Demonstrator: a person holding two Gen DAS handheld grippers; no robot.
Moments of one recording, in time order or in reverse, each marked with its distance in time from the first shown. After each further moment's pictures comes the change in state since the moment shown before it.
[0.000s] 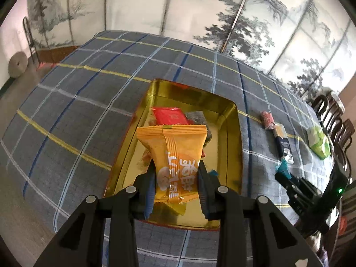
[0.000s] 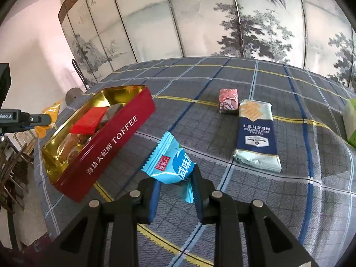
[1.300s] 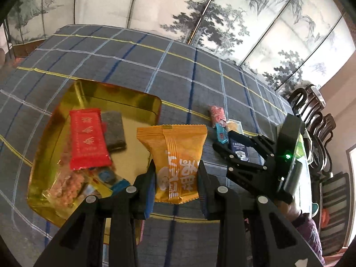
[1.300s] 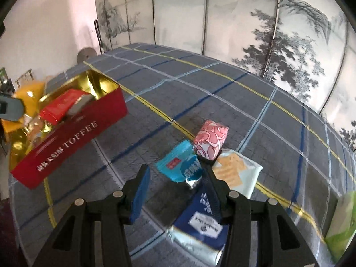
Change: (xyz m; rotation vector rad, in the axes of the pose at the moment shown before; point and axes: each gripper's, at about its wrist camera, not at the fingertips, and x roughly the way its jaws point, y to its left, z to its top) left arm 0.027 -0.103 0.024 -0.014 0.084 -0.160; right arm 0.056 -0.035 0.071 -0.344 0.116 -0.025
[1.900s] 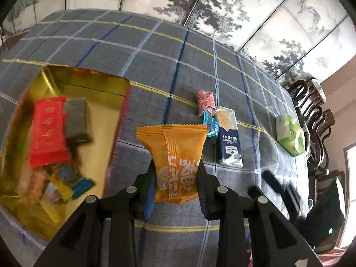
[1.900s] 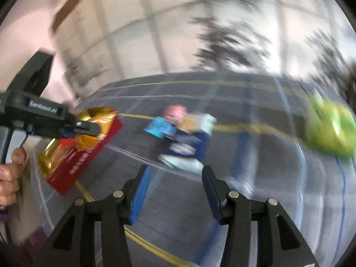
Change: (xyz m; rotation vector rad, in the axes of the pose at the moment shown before) left arm 0.046 -0.035 0.004 -0.010 0.095 -0.024; right arm -0.102 -0.008 -0.083 0.319 -0.186 -0.037
